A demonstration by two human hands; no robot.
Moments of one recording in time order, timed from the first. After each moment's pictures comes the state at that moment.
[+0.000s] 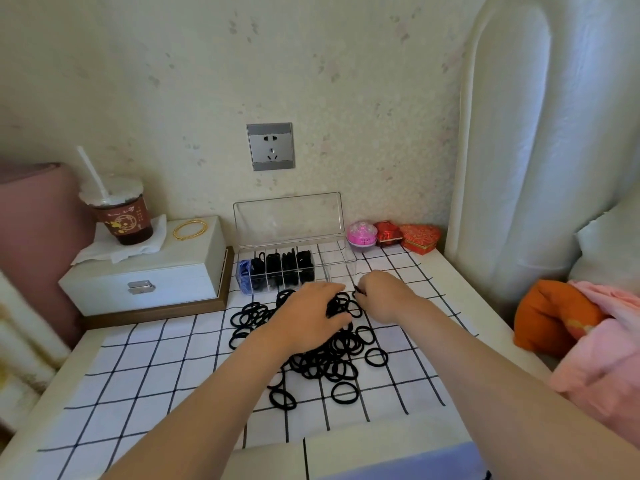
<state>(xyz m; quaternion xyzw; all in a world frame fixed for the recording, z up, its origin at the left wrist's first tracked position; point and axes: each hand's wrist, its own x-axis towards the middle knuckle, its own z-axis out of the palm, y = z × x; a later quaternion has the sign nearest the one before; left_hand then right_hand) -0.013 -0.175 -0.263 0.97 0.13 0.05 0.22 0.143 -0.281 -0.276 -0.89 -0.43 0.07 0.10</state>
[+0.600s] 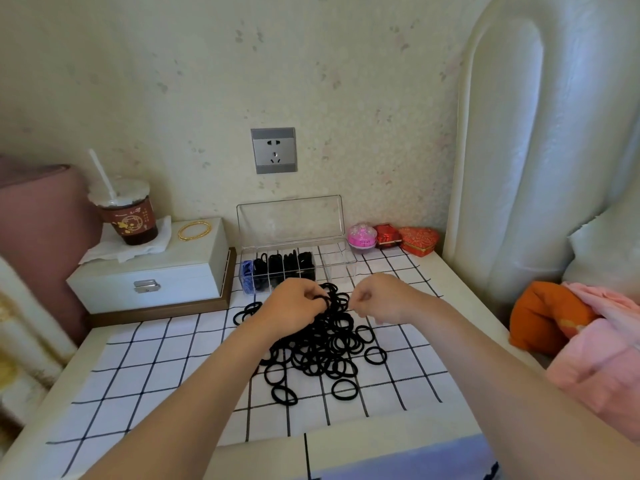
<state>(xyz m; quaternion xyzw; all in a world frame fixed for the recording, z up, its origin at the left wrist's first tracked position) -0.026 -0.166 -0.242 0.88 0.24 0.09 0.40 0.127 -0.303 -0.250 -0.83 -0.43 0.24 0.25</state>
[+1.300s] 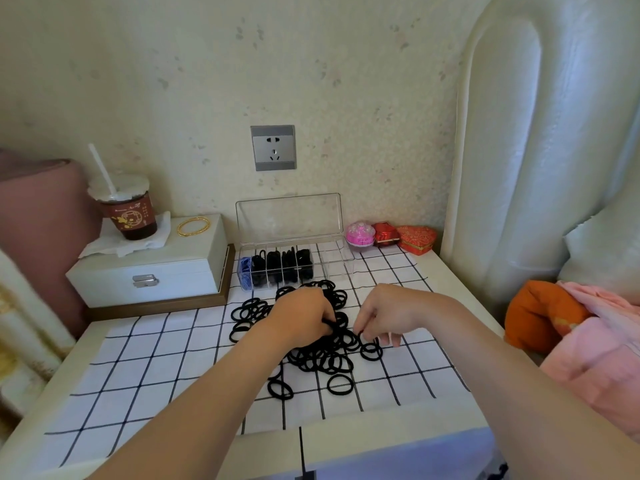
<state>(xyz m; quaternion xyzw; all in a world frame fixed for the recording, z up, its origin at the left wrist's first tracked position) -0.018 -0.178 -0.254 0.99 0.13 -0.01 0.11 0.122 -0.326 -0.239 -0.80 -0.45 0.36 0.17</state>
